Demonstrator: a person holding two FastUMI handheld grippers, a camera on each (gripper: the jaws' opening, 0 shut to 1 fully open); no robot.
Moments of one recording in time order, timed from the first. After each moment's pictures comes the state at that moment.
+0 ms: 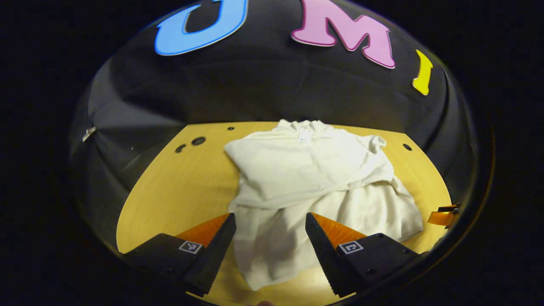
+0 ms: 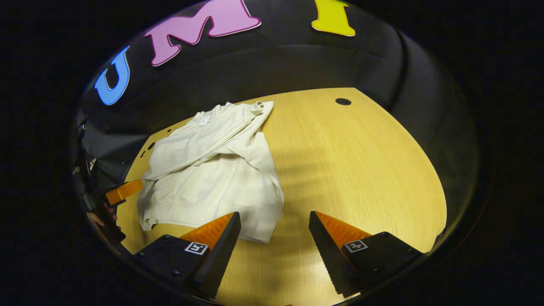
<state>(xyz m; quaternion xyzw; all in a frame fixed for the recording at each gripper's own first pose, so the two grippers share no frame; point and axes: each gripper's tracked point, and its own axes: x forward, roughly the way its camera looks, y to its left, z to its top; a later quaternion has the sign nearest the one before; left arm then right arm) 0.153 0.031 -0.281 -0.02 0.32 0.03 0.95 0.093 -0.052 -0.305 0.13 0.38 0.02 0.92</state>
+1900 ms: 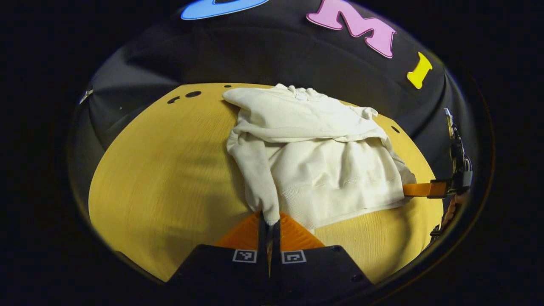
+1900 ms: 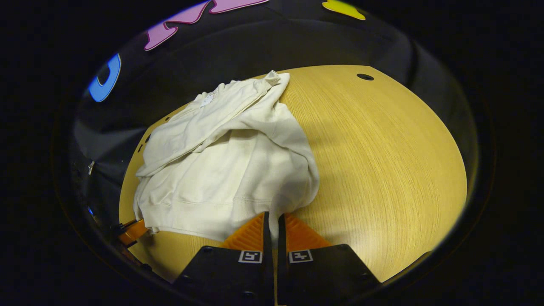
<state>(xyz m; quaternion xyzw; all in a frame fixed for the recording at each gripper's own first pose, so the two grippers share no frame) 0.106 0.019 -0.350 -0.06 0.38 -0.03 0.92 0.118 0.006 -0.352 0.16 0.42 0.04 0.89</state>
